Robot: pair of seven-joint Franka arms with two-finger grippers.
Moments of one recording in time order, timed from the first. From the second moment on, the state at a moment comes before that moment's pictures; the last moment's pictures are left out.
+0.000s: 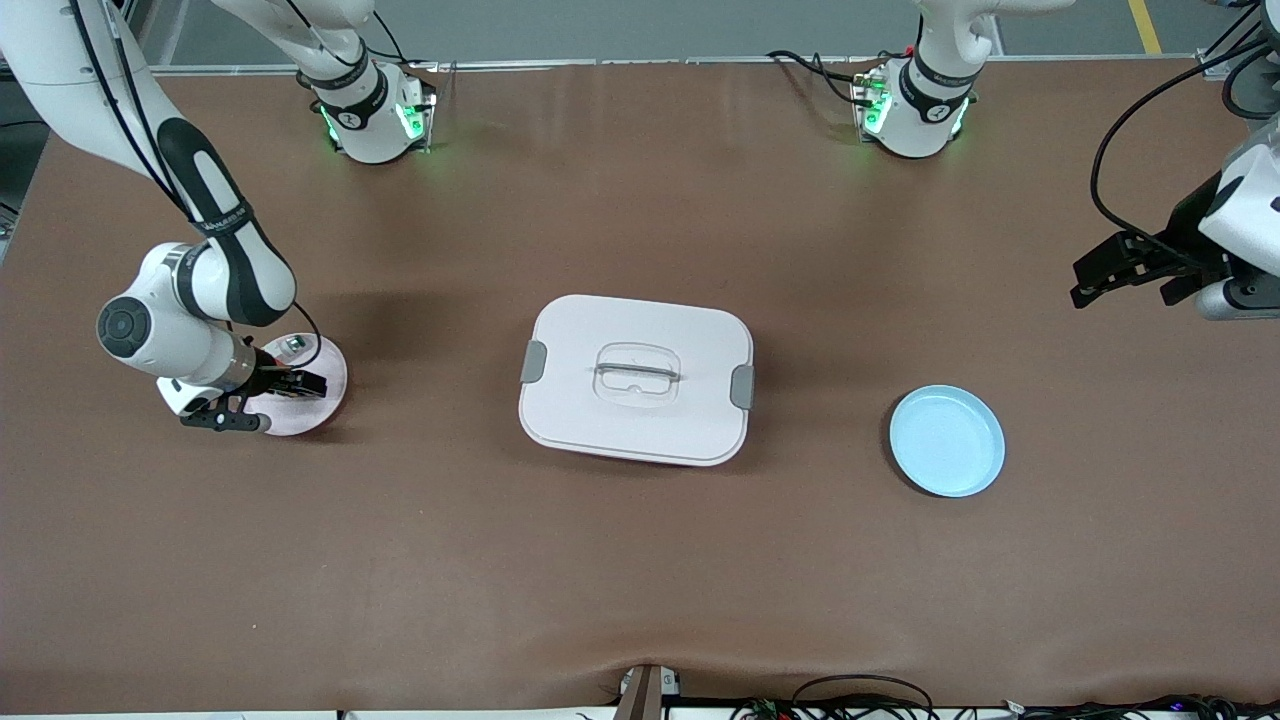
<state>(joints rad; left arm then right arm) -0.08 0.03 0.01 -1.57 -0.01 1.66 -0.10 -0.19 0.44 0.07 -2.16 0.01 2.53 -0.05</state>
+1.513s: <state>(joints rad) -0.08 0.03 0.00 -1.54 -0.06 1.66 -0.10 -0.12 0.22 0.08 -2.05 0.40 1.97 0.23</state>
